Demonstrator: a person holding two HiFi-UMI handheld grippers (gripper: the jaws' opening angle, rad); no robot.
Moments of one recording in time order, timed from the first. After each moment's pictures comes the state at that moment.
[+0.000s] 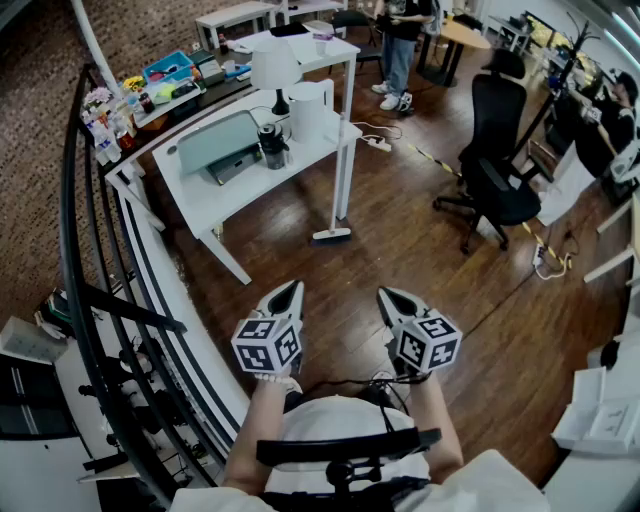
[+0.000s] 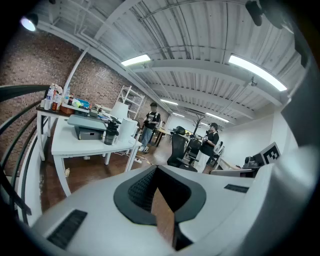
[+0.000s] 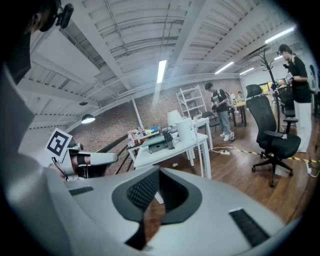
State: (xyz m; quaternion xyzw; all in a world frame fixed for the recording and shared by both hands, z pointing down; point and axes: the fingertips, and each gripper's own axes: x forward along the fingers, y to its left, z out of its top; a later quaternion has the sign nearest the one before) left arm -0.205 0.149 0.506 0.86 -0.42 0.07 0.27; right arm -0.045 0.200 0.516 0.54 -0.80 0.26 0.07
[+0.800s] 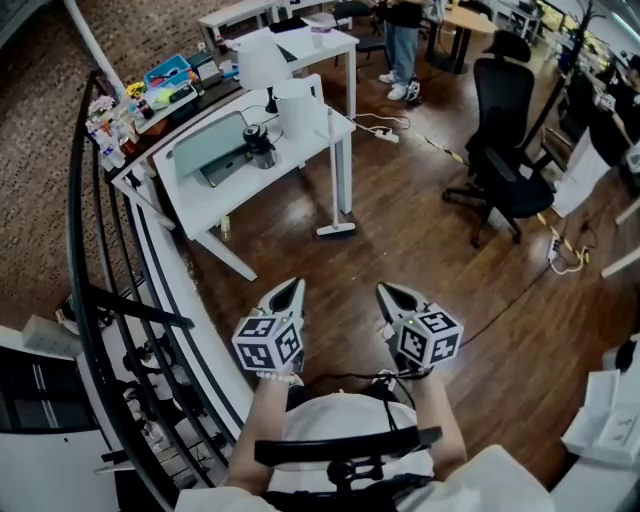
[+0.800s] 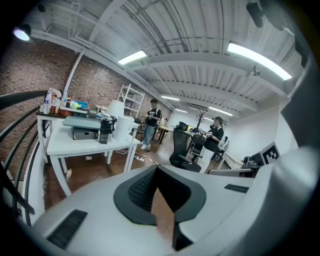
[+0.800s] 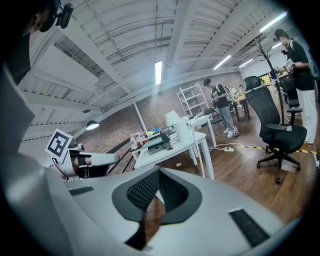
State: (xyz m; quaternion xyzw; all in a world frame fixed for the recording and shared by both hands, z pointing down) left arm -0.131 0.150 0.505 0.85 -0.44 0.09 0.26; right arm 0.024 0.193 0.524 0.51 -0.81 0.28 0.04
